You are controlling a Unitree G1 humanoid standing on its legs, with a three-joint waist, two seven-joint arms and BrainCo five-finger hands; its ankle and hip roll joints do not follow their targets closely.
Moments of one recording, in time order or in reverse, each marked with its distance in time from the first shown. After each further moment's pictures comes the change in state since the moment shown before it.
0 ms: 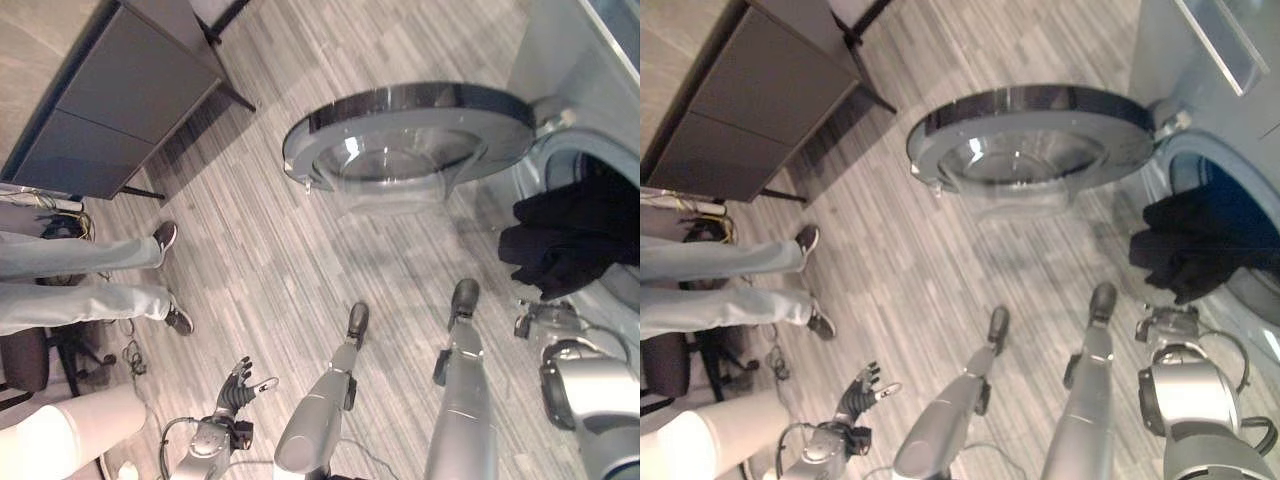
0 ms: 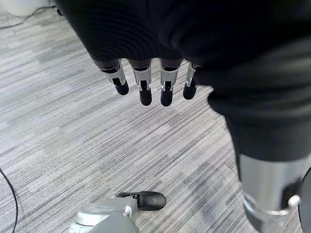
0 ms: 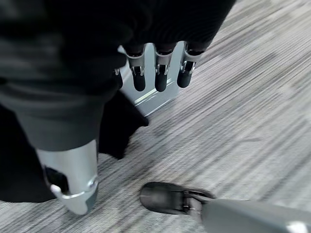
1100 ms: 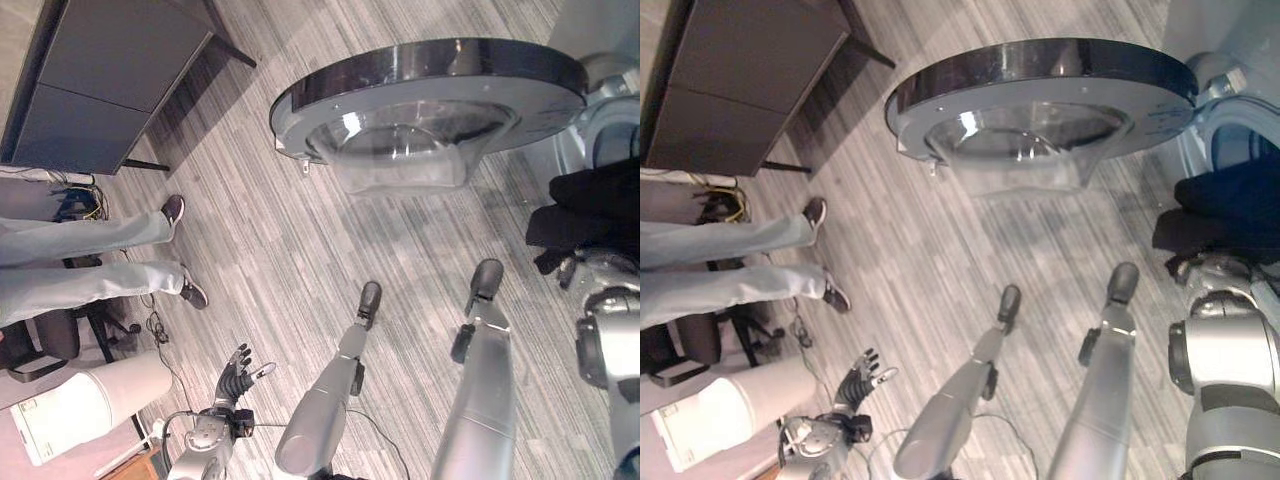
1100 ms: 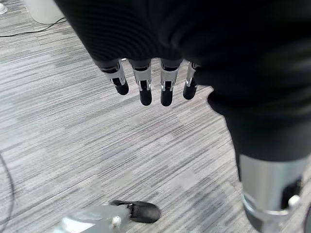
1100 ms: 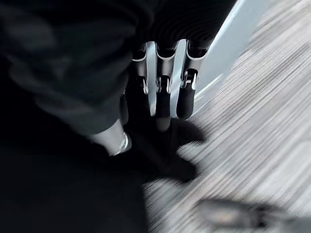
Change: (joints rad) left arm -0.012 0.015 0.003 -0.044 -0.086 -0.043 0.005; right arm -0.337 -0.130 0.089 0.020 0.162 0.036 -0.036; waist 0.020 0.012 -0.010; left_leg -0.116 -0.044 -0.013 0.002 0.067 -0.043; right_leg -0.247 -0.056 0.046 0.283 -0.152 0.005
